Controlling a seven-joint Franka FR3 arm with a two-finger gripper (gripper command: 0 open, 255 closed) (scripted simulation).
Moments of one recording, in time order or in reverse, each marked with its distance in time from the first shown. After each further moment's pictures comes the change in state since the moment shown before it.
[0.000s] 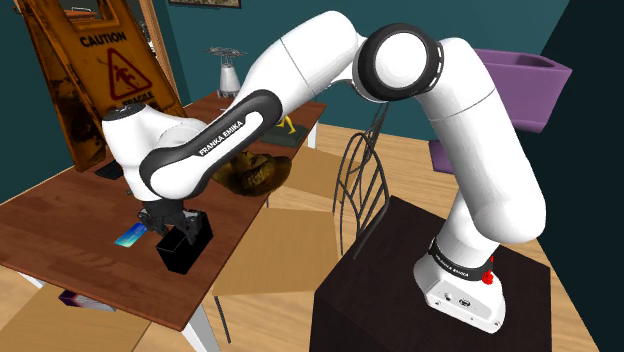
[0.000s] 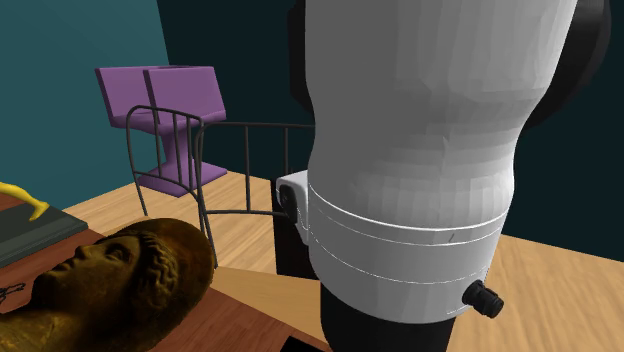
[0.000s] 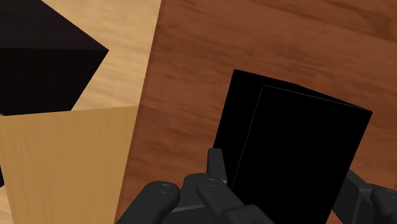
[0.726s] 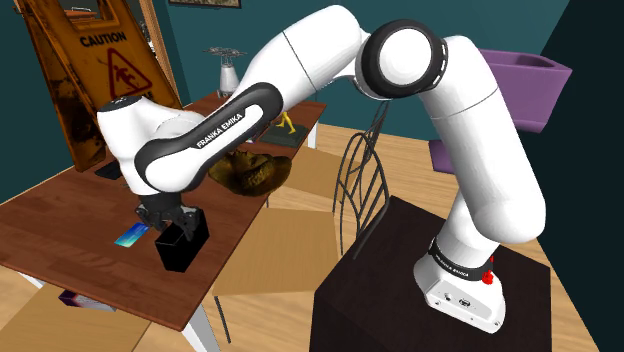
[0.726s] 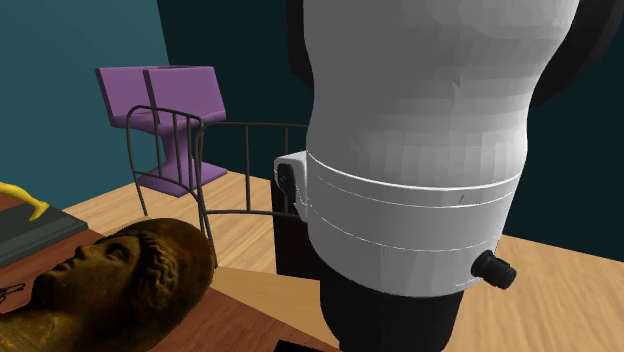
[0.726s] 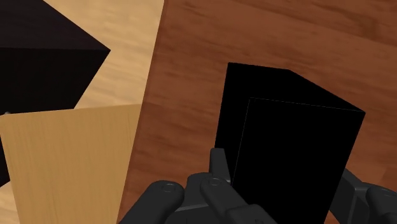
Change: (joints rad) arm -0.004 -0.018 0.008 0.011 0.010 -0.029 -0.006
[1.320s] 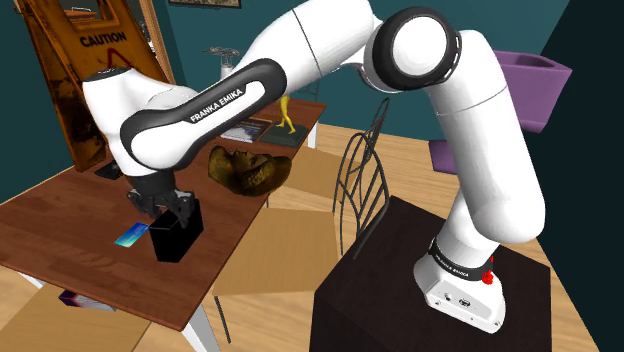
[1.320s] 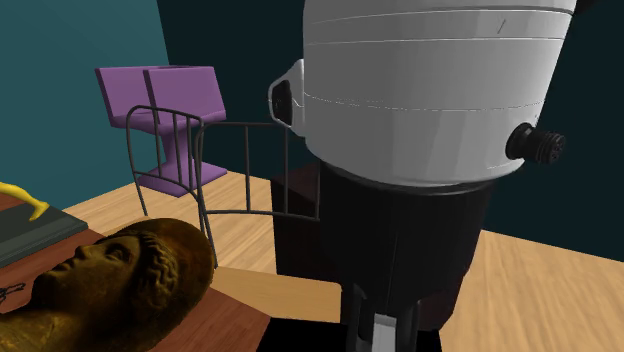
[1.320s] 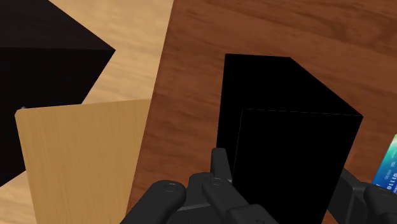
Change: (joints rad) arm -0.012 -0.057 0.023 0.032 0.031 -0.084 -0.018
